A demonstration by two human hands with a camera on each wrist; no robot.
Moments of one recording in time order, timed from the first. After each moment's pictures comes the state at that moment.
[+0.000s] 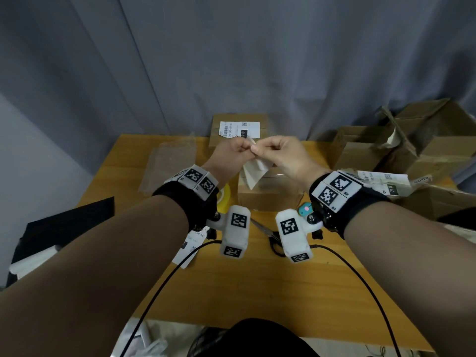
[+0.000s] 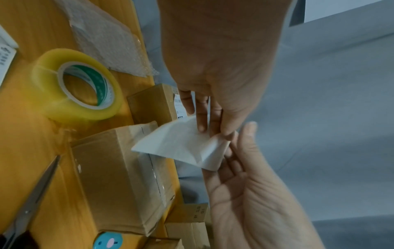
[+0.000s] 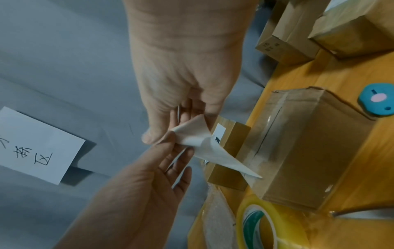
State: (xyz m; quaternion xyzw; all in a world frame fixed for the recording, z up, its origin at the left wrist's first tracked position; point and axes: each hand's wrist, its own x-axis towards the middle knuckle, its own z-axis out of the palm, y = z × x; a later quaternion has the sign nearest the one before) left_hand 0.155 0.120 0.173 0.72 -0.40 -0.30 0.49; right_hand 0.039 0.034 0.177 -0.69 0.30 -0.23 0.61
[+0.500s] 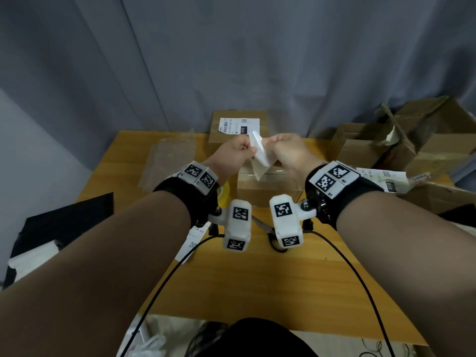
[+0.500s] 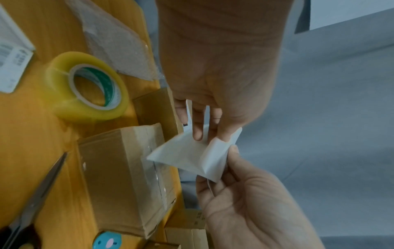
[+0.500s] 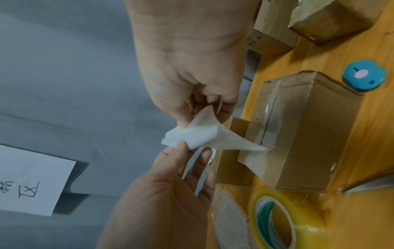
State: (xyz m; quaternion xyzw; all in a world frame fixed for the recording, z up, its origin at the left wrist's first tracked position) left_hand 0.151 0.120 0.170 0.73 -0.38 -0.35 0.44; right_hand 0.052 0.026 0.173 -0.64 0.43 -0.20 0.60
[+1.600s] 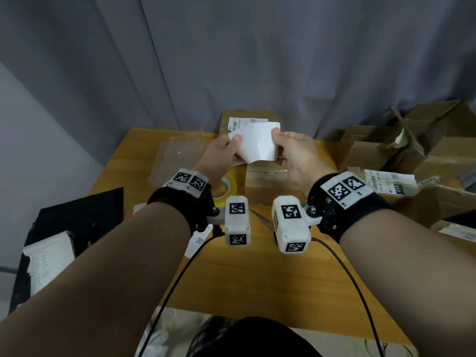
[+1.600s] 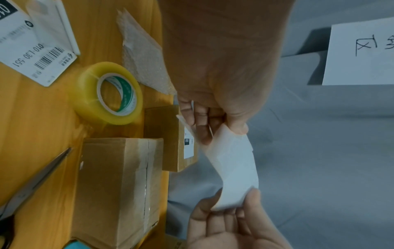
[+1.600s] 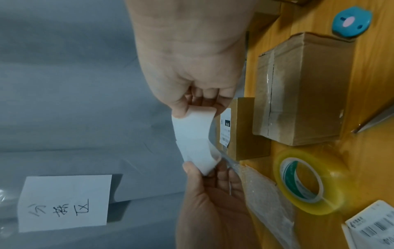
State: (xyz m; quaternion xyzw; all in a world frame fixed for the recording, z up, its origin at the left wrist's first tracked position) left_hand 0.159 0.153 0.175 0.72 -0.29 -0.30 0.55; right_hand 0.049 0.052 0.182 -0.53 0.42 -0.27 0.68
